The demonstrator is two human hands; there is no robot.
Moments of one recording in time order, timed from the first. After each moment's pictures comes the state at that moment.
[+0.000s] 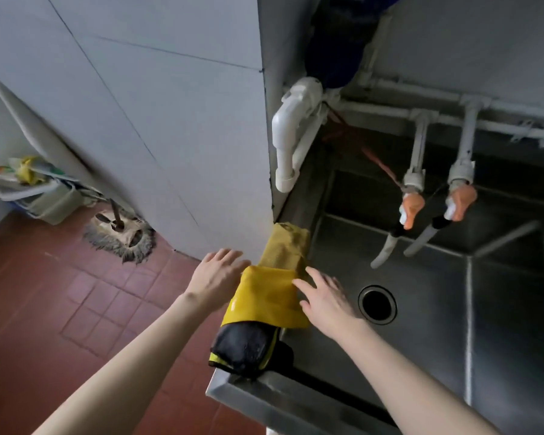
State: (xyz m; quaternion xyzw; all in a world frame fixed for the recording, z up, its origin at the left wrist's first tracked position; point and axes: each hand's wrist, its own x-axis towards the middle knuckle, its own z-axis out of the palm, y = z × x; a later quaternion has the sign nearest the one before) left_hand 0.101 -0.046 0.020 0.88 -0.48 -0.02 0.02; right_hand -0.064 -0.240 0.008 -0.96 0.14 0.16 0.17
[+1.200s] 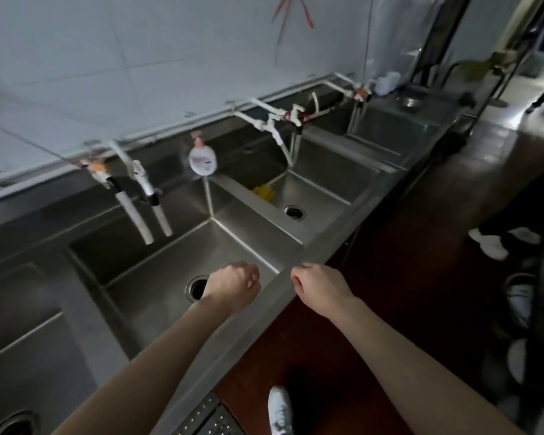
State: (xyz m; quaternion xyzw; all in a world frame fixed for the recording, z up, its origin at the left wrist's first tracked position) left_hand -0.638 -0.497 0.107 0.53 -0.83 -0.14 0.11; right_hand -0.838 -0.452 0.129 -0.77 0.63 -0.06 0.05
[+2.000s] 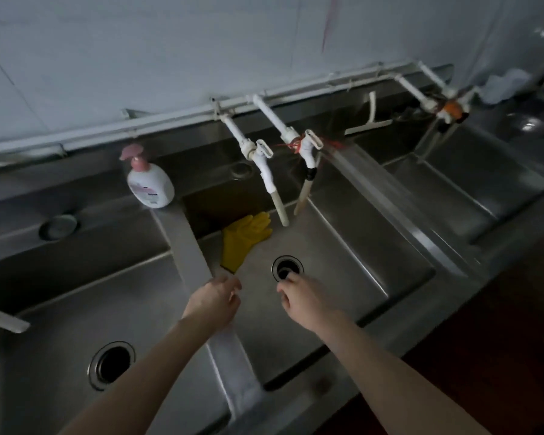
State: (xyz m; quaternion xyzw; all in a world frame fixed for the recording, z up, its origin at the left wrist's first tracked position) left_hand -0.814 -0.852 0.018 0.69 -0.68 -0.23 0.08; right_hand -1.021 -0.891 0.031 -0.86 0.49 0.03 0.14
